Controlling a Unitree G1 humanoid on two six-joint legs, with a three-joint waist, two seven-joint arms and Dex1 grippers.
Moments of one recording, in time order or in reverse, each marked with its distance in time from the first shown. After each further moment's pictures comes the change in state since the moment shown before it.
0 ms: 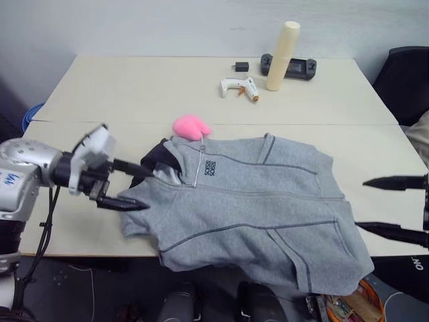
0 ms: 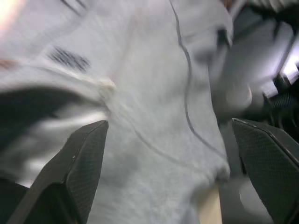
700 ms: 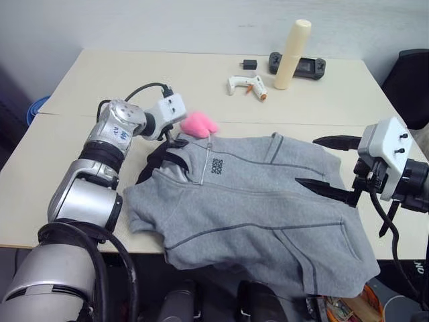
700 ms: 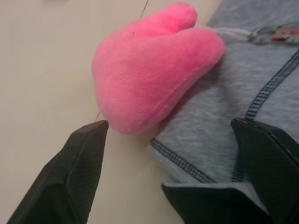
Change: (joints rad) left arm -0.728 -0.532 -0.446 1.205 0.785 -0.767 0.651; right arm -0.320 0.145 0.369 -0.187 -0.033 0.025 -0.435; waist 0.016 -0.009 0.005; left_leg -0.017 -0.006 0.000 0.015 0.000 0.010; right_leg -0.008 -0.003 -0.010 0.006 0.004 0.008
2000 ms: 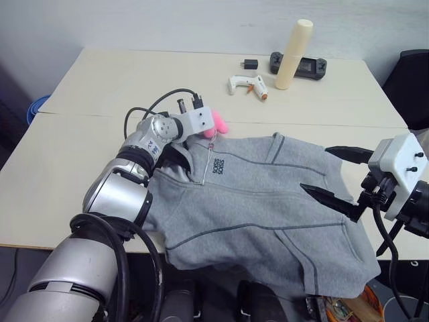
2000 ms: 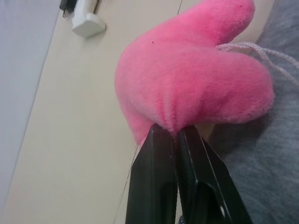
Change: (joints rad) left arm -0.032 -0.169 0.054 0.159 0.238 -0.194 0.388; right arm 0.160 0.050 -0.149 -0.157 0.094 0.081 -0.162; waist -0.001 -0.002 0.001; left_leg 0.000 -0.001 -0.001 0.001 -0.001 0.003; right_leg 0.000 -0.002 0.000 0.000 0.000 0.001
